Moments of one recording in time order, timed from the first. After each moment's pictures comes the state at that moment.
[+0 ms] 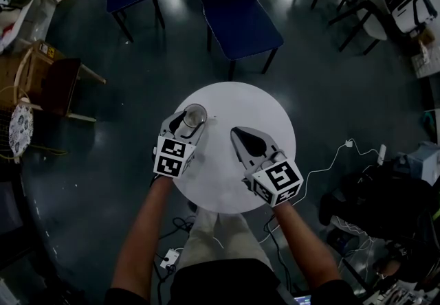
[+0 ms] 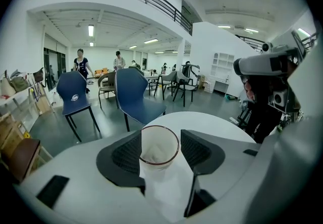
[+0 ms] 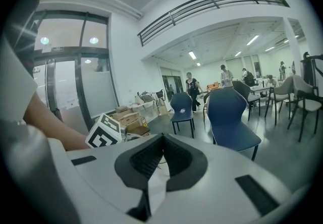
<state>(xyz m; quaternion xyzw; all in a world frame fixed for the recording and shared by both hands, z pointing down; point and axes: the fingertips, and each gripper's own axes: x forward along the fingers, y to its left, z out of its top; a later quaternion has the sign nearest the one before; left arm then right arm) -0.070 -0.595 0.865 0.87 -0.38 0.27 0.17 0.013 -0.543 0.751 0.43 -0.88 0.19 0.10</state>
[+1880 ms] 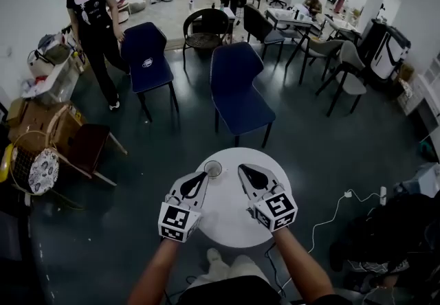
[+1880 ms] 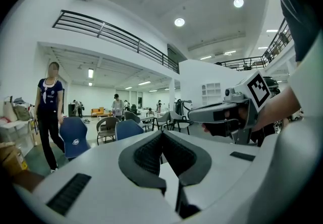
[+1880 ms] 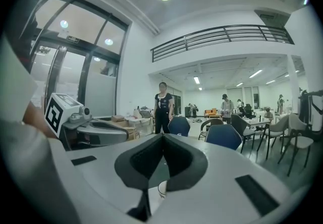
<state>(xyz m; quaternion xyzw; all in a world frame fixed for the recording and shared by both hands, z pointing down) -0.136 -0.403 0.527 0.92 -0.38 0.08 0.02 -0.046 -0.408 0.509 0.47 -0.88 0.05 0.06</state>
